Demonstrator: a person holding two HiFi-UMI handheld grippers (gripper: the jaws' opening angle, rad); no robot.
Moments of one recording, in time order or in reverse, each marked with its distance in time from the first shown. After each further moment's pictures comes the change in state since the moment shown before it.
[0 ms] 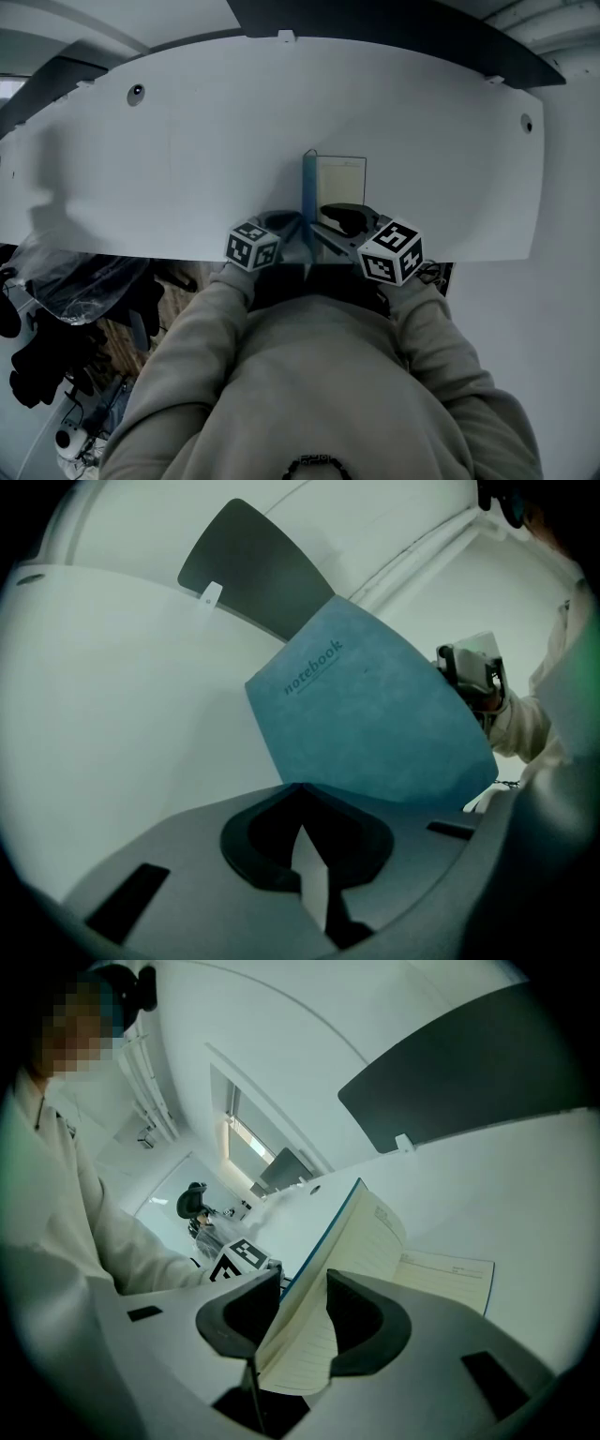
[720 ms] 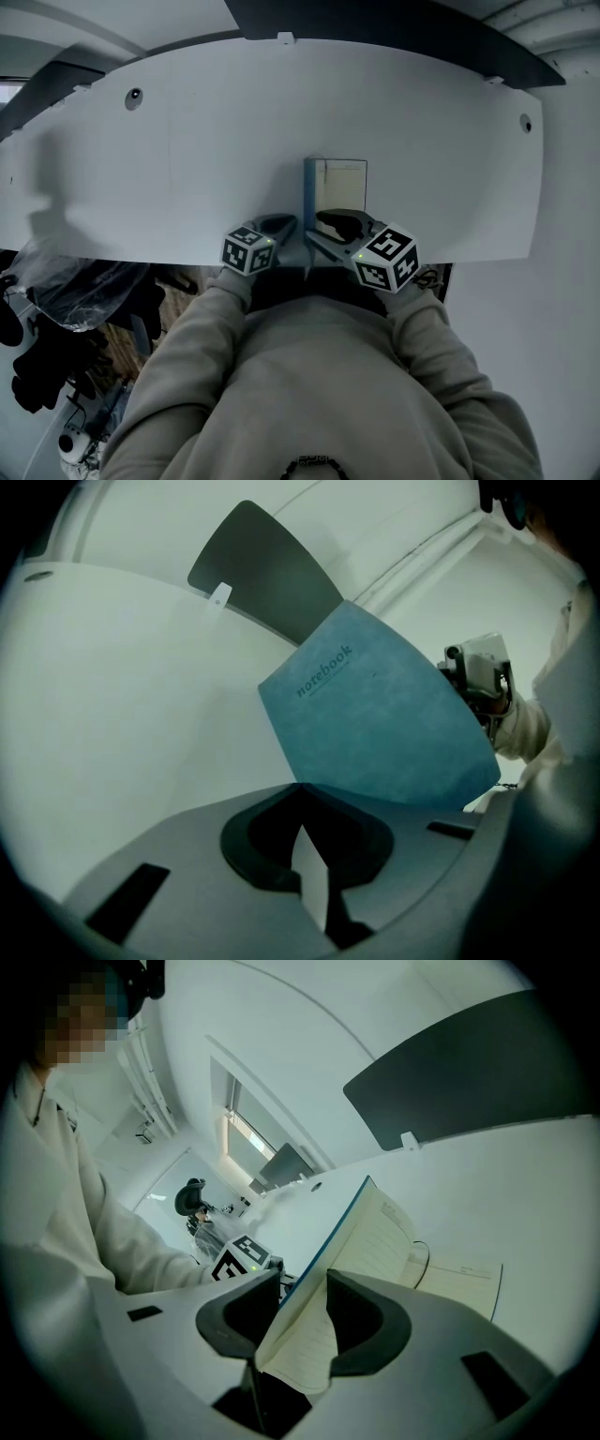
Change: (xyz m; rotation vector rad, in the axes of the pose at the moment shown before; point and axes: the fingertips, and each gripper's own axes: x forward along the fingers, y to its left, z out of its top) left arm -0.011 0.010 0.000 -0.020 0.006 0.012; right arm 0.009 0.010 0.002 -0.013 0.027 -0.013
